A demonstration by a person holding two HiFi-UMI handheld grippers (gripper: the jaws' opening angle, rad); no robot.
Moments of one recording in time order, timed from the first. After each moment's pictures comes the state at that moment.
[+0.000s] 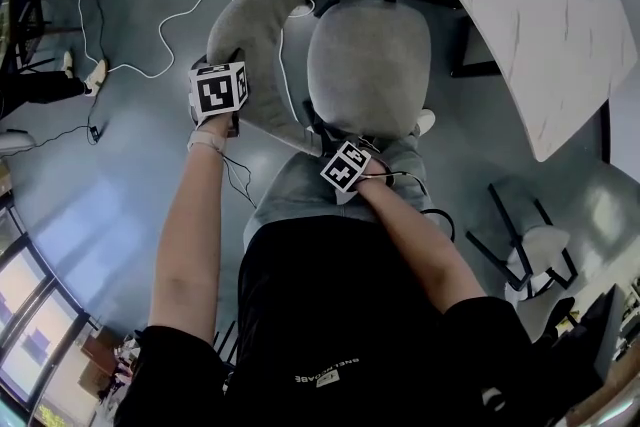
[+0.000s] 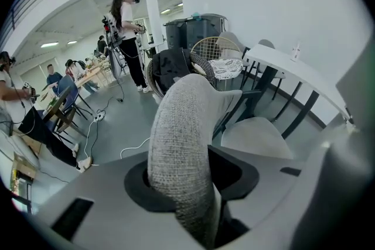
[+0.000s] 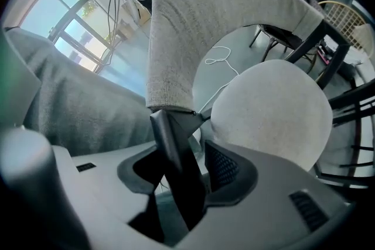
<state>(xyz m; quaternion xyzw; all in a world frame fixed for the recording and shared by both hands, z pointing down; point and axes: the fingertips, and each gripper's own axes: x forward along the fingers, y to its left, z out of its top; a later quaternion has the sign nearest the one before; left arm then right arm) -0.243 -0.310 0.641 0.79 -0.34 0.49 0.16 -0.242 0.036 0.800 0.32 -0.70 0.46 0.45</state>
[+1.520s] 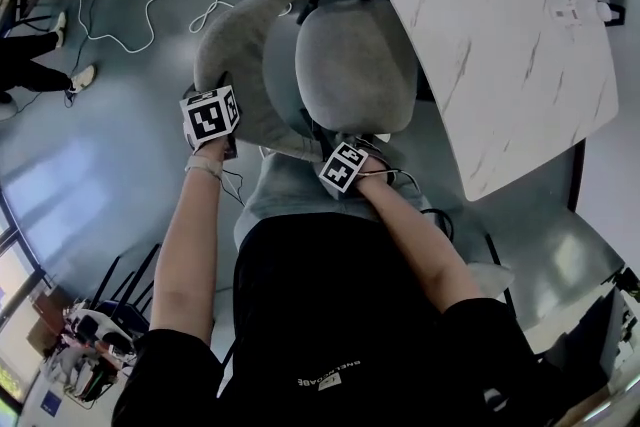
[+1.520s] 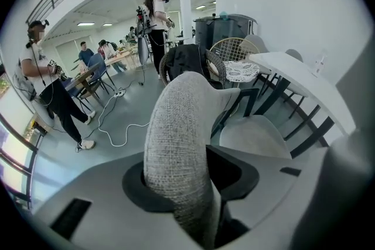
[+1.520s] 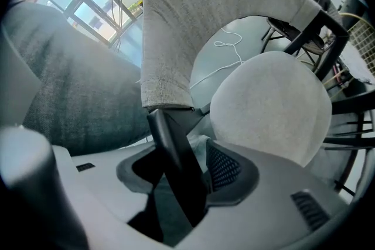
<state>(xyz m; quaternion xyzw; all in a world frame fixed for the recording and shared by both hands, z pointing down) -0.178 -0.197 0.644 0.72 -0.46 0.46 0.24 -0.059 0.126 0.807 0.20 -0.72 0.39 0.53</state>
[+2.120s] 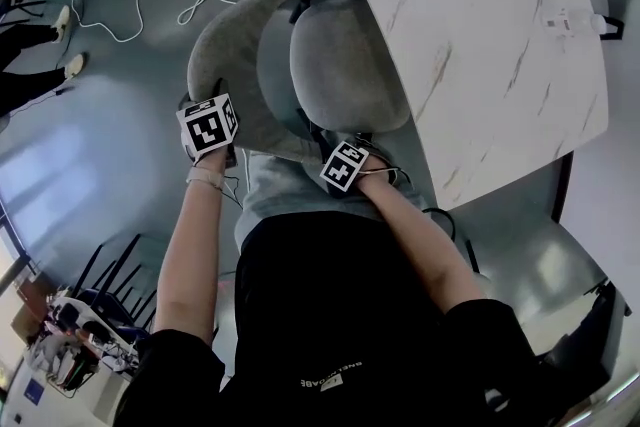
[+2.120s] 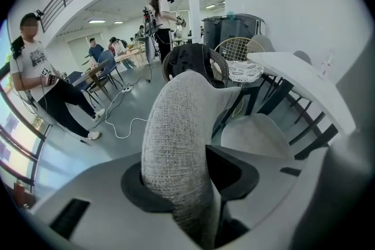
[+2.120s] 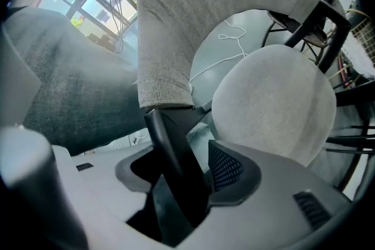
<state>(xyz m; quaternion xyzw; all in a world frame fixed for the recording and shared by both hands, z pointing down) -0.145 -0.157 0.644 0.69 -0.50 0.45 0.26 0.007 0.152 0.809 0.15 -0.73 0.39 0.55</state>
